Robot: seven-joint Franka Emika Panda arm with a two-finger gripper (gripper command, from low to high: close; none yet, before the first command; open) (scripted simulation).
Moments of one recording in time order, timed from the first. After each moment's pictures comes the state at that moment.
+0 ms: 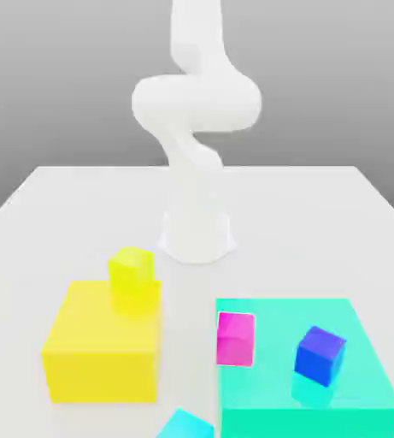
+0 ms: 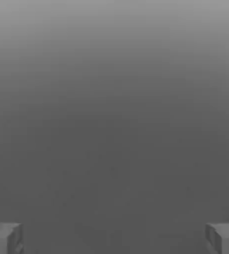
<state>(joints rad) -0.03 -0.71 0.02 -2.30 -0.02 2.33 0.85</state>
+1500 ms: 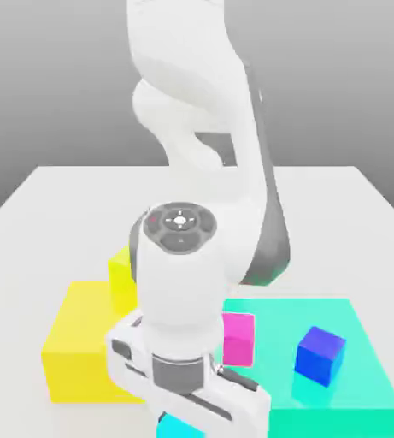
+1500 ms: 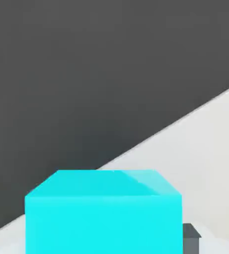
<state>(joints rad) -0.15 0.33 0.12 -2.30 -0.09 2.64 1.35</state>
